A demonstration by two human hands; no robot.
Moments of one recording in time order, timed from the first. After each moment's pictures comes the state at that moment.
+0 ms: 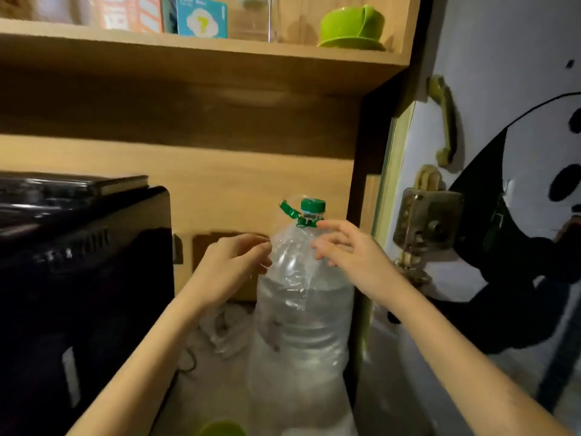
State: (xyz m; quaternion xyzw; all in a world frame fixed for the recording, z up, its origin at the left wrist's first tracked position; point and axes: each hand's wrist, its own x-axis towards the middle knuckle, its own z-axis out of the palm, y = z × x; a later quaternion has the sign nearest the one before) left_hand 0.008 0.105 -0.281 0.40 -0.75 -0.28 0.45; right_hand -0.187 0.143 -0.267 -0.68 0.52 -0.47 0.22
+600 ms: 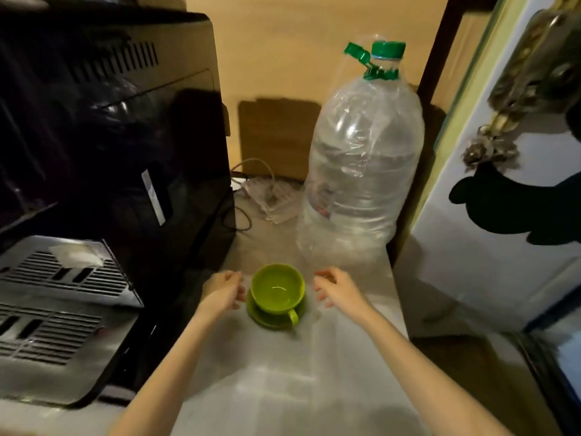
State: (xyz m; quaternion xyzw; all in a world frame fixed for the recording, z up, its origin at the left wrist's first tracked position) left_hand 0.097 0.125 -0.564 0.69 -0.41 -0.47 0.36; right_hand -0.122 0.140 -0.564 -0.52 0.65 -0.31 0.45
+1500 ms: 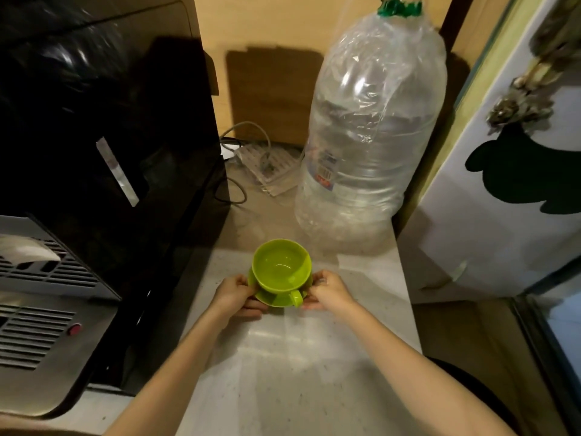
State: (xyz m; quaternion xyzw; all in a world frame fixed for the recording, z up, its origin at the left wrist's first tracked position) left_hand 0.086 0.127 -0.620 0.64 -0.38 -0.61 0.26; right_hand -0.099 0.135 -0.613 -0.32 0.66 -0.33 0.59
